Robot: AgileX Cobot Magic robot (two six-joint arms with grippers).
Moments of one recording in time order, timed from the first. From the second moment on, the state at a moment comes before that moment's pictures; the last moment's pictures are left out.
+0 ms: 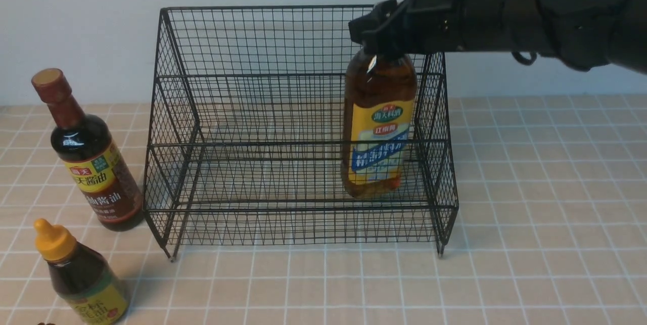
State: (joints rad) right arm 0.42 1.72 -1.44 1.04 0.45 -0.97; left arm -0.08 -0.01 0.02 -0.06 0.39 0.07
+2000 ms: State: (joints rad) right arm -0.06 0.12 -0.54 0.55 0.55 -0.29; left arm -0.08 -0.01 0.02 -0.06 0.39 0.07
